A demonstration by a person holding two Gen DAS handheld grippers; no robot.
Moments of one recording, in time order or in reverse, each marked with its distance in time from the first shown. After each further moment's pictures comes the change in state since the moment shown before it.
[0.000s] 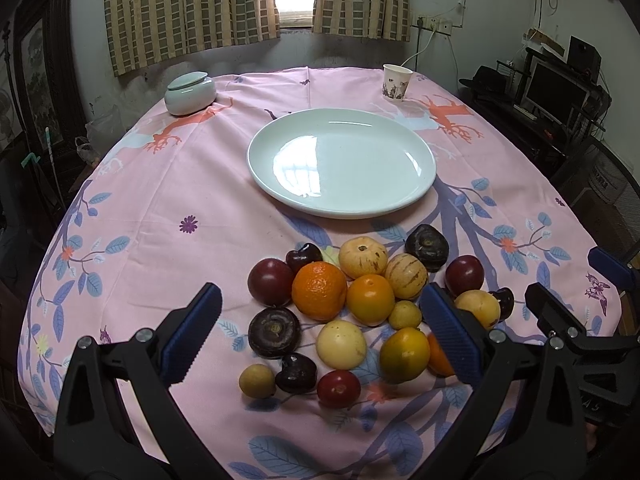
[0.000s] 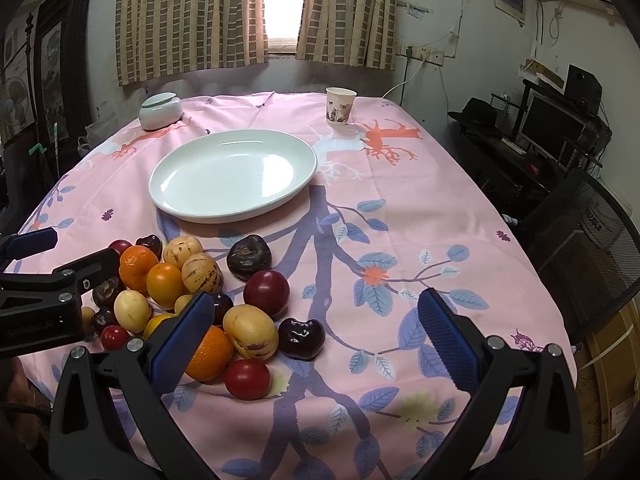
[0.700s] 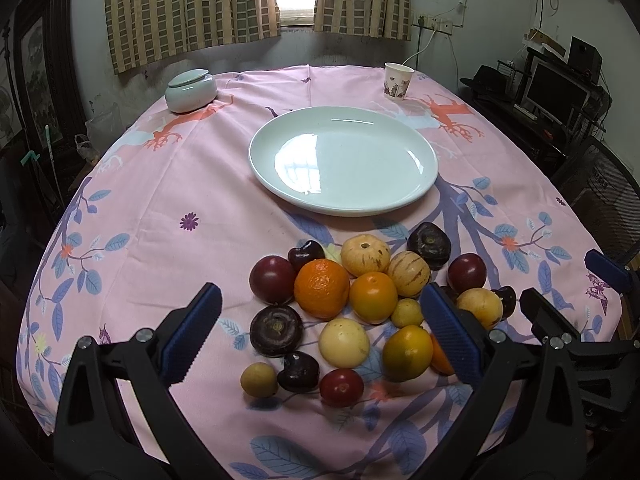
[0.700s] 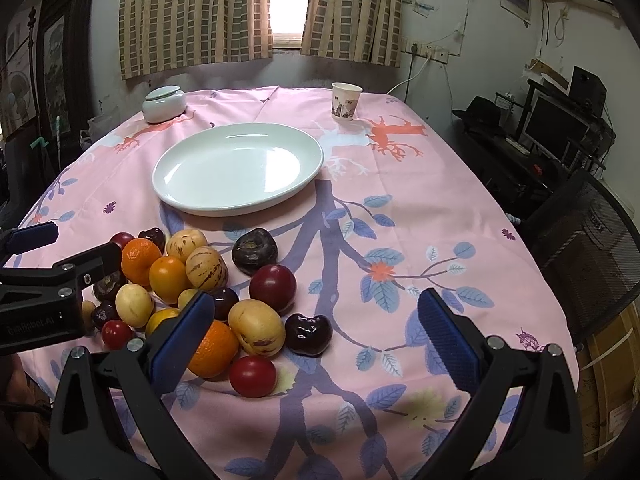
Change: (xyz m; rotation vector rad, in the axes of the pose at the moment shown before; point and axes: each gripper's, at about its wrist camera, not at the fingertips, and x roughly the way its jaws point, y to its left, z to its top) left arm 0.003 0.001 -0.004 -0.002 0.004 -0.002; right arm 0.004 0.004 0.000 -0.015 0.016 0.005
